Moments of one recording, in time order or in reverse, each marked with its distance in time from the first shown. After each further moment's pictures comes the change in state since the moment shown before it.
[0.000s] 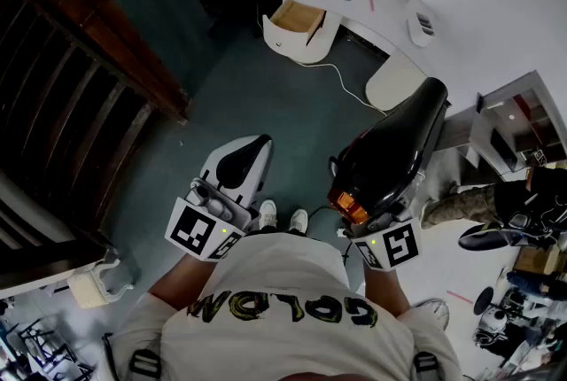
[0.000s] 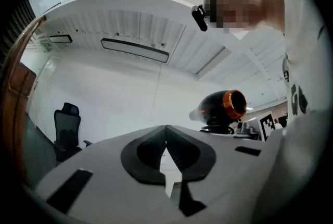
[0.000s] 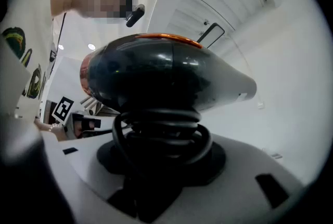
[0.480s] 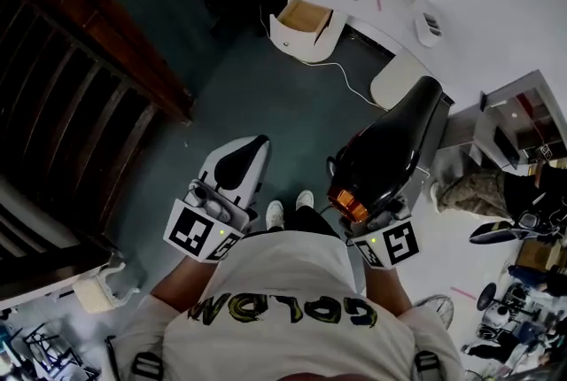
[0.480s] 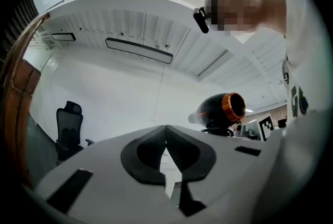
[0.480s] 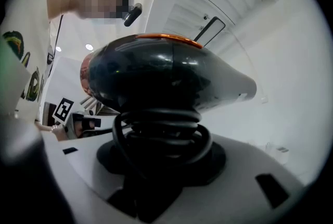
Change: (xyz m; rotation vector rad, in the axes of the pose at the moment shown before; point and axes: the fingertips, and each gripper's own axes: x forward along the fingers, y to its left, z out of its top) left arm -0.023 0.042 0.003 -0.020 -0.002 0.005; right arm 0.037 0.028 -0.015 0.032 0.023 0.008
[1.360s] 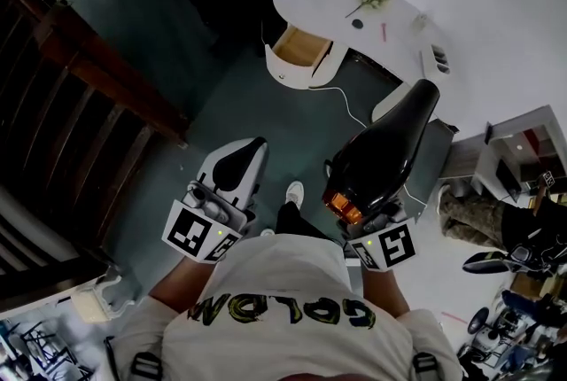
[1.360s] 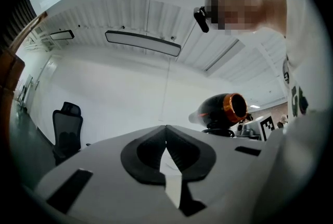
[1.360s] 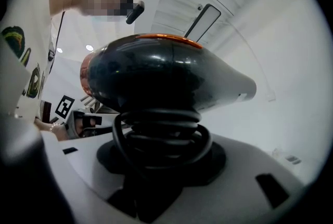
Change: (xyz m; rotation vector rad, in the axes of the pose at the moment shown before) left arm 0.147 0.084 -0.014 0.018 0.013 0.040; right arm 0.107 -0.135 -0.014 0.001 -0.003 0.034
